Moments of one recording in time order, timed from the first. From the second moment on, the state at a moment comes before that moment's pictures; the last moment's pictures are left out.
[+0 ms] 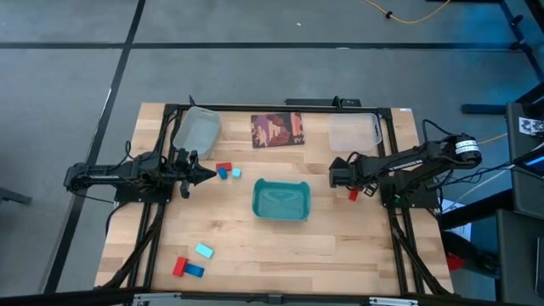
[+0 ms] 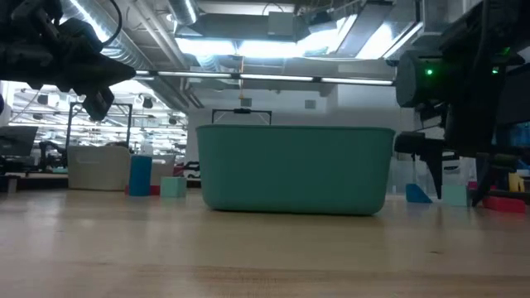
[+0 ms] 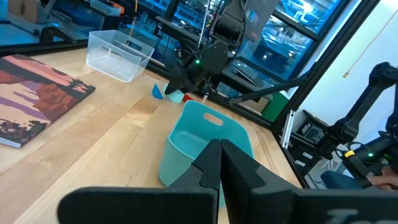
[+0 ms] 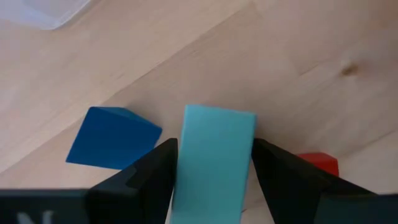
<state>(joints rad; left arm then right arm) 0.04 0.00 0.01 0.02 0.01 -0.49 0.01 1.39 0.56 -0.75 0.34 2.19</state>
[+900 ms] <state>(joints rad) 0.04 0.00 0.01 0.02 0.01 -0.49 0.05 1.25 0.66 -0.89 0.41 1.89</state>
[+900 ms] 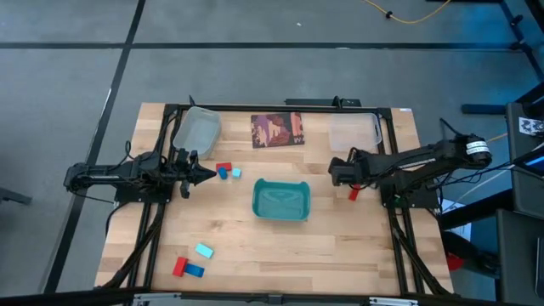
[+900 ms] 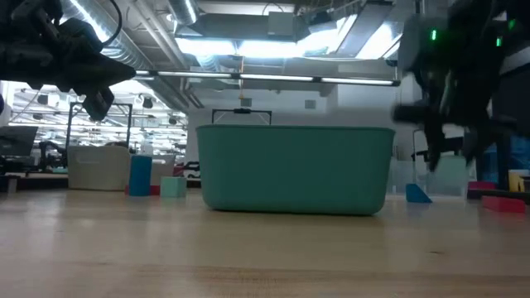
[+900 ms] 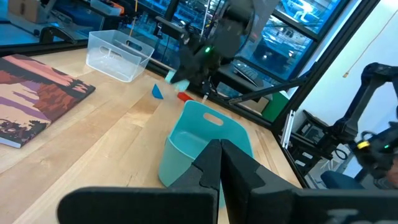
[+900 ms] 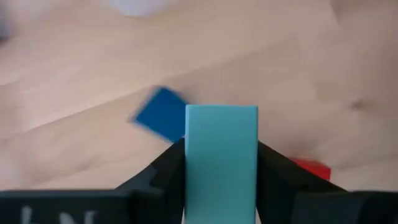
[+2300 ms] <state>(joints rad) 0.04 0.00 0.01 0.02 -0.08 -0.39 0.05 1.07 0.46 0.71 -0.05 0.63</state>
